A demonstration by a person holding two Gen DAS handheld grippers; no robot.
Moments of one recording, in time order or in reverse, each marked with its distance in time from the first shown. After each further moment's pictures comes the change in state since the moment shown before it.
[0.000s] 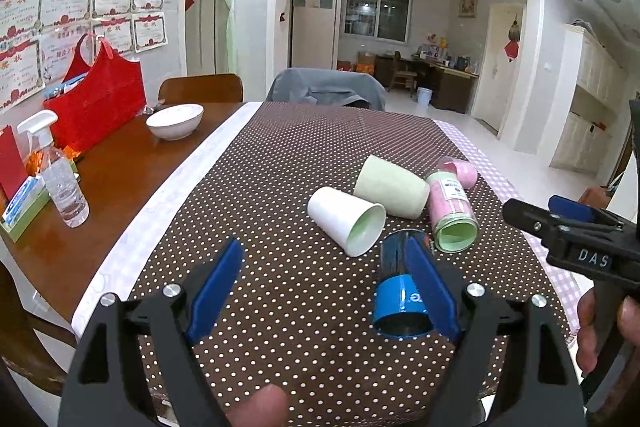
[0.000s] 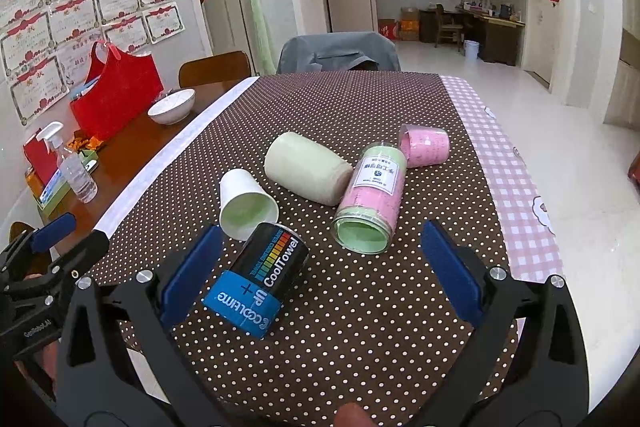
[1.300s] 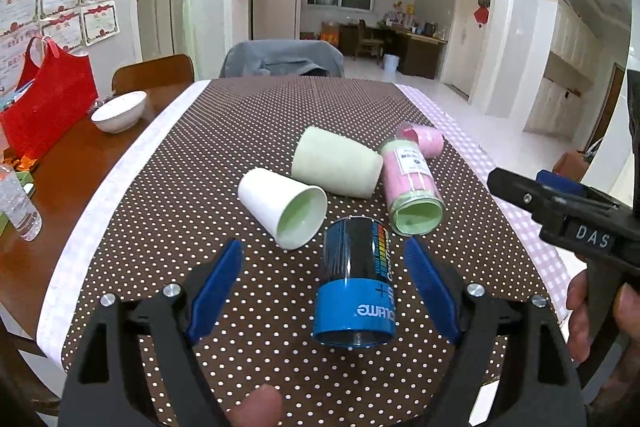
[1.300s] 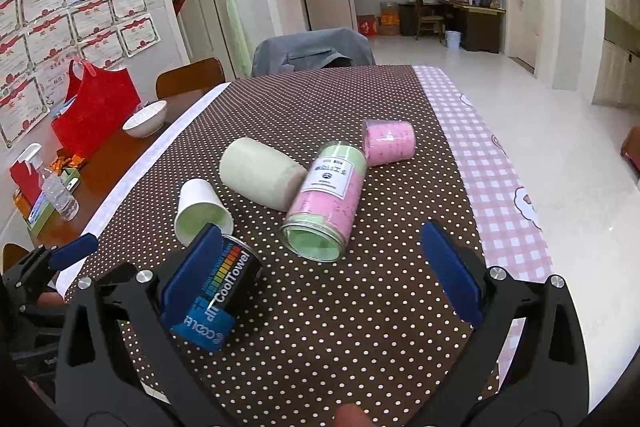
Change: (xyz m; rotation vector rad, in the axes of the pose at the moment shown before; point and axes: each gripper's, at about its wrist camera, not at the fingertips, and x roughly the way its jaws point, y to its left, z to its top) left arm 0.046 -0.055 0.007 0.082 0.107 -0.102; right arm 0.010 -0.048 0.000 0.073 -0.015 -0.032
